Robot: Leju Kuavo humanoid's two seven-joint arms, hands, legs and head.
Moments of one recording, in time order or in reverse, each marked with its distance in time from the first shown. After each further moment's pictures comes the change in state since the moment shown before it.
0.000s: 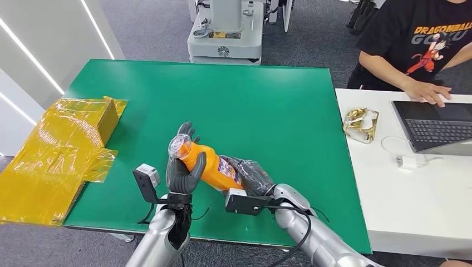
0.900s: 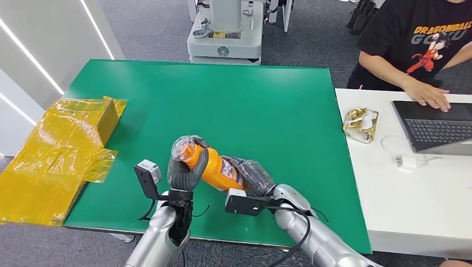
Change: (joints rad) left arm -0.018 -0.003 0.000 0.000 -0.005 0.002 0.005; right arm 0.006 -0.004 0.014 -0.008 -0.029 -0.056 0.018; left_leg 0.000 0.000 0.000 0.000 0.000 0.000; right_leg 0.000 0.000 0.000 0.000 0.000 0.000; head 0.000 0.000
